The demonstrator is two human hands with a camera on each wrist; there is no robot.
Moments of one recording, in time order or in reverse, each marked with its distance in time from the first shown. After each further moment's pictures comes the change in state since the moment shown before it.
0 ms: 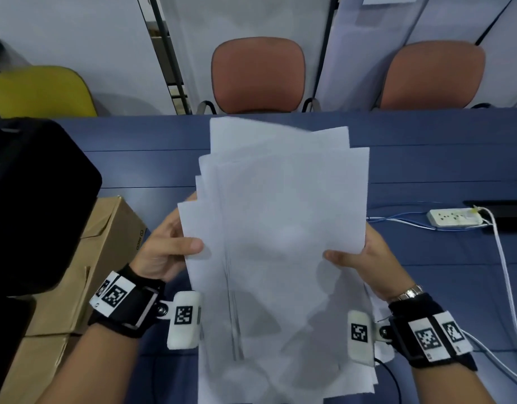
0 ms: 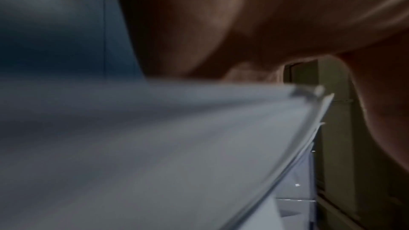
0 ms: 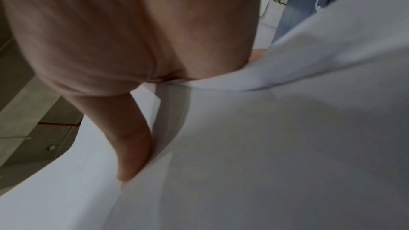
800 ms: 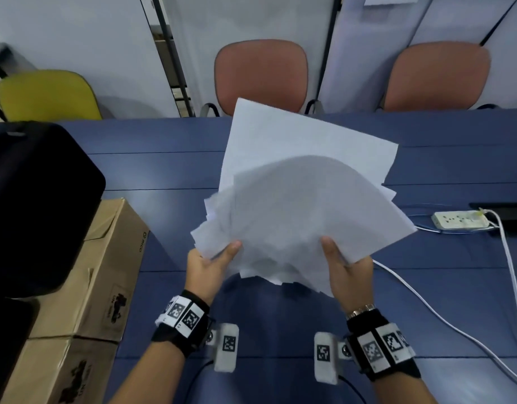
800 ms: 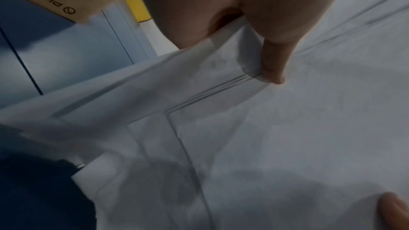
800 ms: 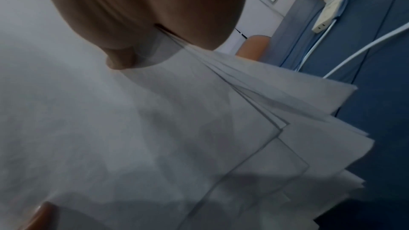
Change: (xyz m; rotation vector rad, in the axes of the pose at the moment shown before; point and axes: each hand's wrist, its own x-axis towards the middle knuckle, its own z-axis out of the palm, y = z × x) left_hand 0.005 -0.090 0.009 0.464 0.666 0.160; right_hand -0.004 0.032 0.053 0.094 0.503 -0.148
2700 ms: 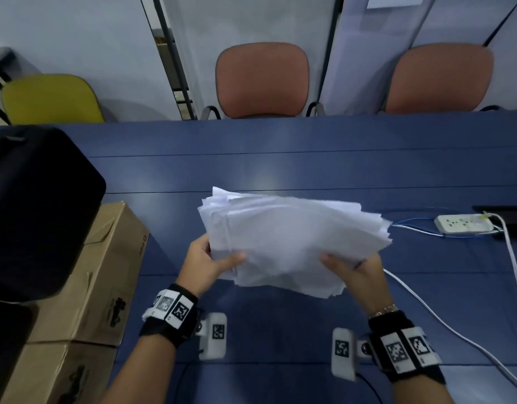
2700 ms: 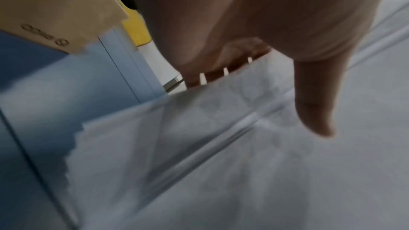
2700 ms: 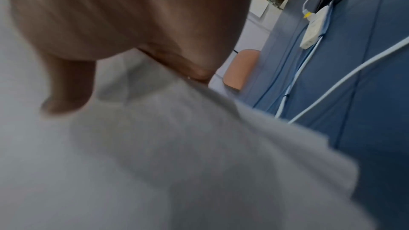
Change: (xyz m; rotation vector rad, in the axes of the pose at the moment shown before) left_hand 0.033 -0.015 -0.019 0.131 -0.265 -0.010; right_hand 0.029 0.021 -0.033 -0.002 -0.281 0.029
